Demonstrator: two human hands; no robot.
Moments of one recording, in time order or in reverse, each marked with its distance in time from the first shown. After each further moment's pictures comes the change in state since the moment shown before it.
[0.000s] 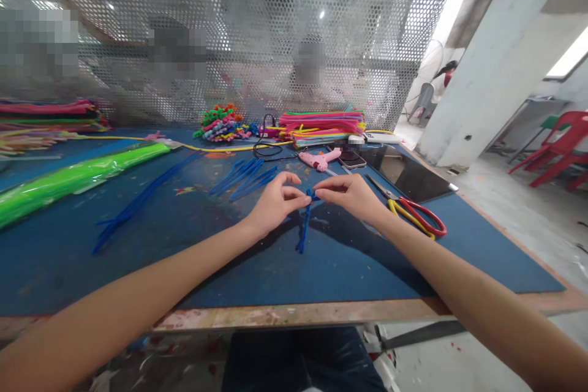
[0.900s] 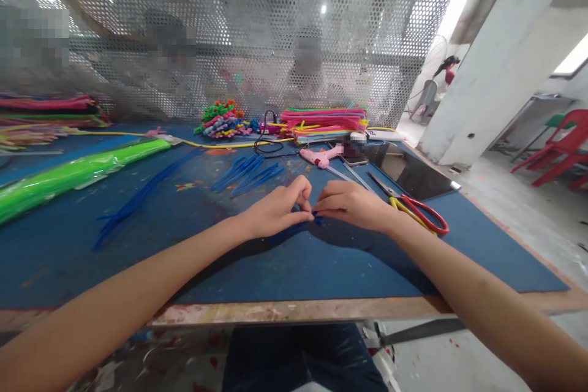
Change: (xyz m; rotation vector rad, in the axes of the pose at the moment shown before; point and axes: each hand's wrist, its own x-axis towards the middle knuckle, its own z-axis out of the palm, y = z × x) left_hand -0.009 0.017 -0.013 0.651 -0.423 0.279; right_hand -0.004 0.004 -0.013 -0.596 -0.351 -0.706
